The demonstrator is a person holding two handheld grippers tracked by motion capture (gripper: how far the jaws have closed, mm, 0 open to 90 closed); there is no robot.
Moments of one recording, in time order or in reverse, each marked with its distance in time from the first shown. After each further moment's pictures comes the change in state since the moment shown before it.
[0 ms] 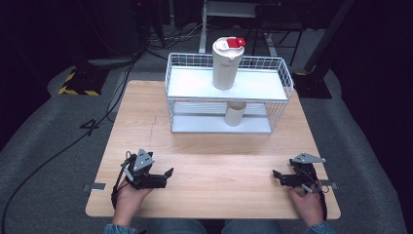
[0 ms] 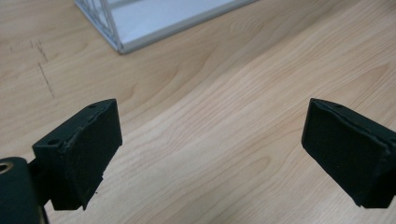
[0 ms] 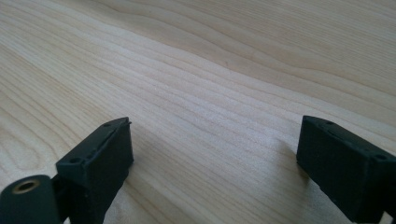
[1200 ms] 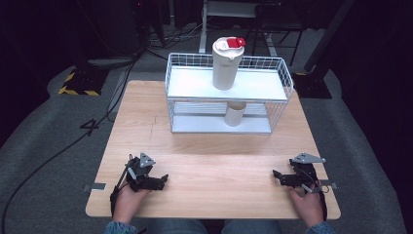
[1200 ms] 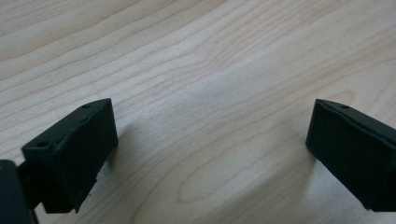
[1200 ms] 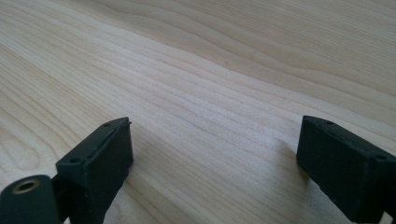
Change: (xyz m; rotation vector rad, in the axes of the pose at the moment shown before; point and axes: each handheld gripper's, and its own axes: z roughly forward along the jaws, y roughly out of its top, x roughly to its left) left arm 0.015 -0.024 0.029 0.228 0.073 -0.075; right arm 0.000 0.000 0.000 0.000 0.000 0.000
